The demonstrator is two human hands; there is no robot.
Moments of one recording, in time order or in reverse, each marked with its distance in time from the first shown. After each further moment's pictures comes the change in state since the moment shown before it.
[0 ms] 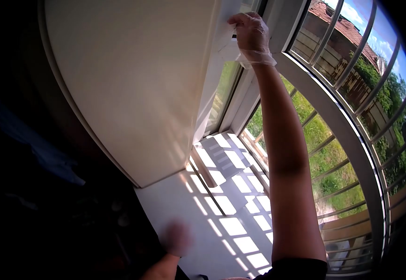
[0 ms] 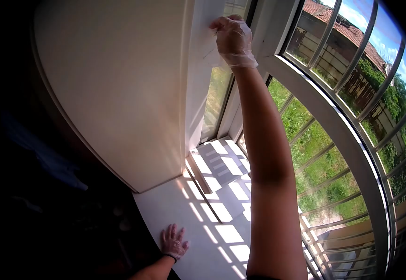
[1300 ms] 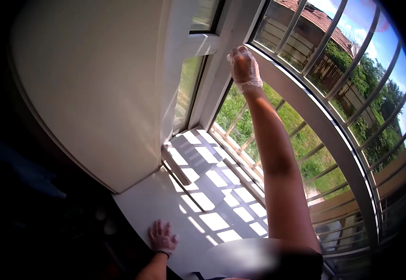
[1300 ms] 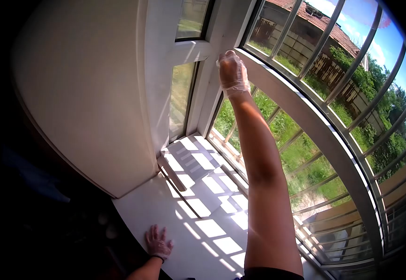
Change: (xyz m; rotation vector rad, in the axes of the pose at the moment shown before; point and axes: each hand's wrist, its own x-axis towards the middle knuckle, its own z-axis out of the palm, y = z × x) left_hand -0.006 0.005 -0.015 -0.029 0.120 0.024; right_hand -0.065 0.088 -0.094 -0.757 -0.416 -0.151
